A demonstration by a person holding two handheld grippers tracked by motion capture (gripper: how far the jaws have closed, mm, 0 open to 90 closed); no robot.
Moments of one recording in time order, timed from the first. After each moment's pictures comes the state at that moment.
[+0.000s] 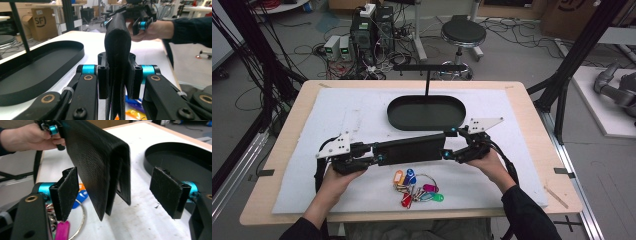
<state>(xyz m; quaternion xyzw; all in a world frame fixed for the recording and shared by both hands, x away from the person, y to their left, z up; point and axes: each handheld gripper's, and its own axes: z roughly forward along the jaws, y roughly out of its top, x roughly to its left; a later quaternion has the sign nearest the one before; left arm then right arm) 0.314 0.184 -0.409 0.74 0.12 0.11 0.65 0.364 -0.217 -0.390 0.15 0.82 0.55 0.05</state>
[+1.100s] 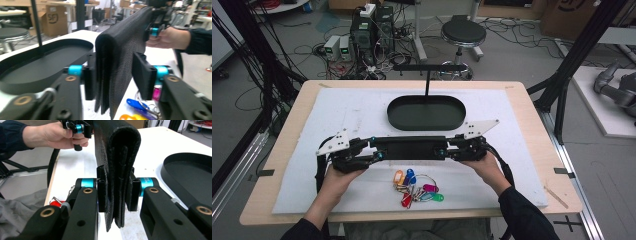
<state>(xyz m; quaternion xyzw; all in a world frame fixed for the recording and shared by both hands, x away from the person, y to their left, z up) 0.317 0.186 -0.410 0.73 0.19 0.13 0.65 0.355 -0.206 -0.385 0.09 0.83 0.56 0.04</state>
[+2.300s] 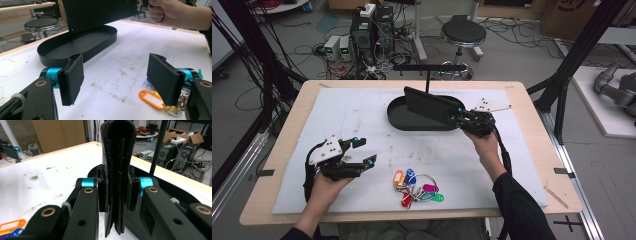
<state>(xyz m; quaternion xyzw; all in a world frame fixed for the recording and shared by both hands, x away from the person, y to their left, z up) 0.297 0.208 -0.413 0.74 0.24 0.20 0.59 0.410 -0.230 -0.377 0.26 0.76 0.57 0.18</state>
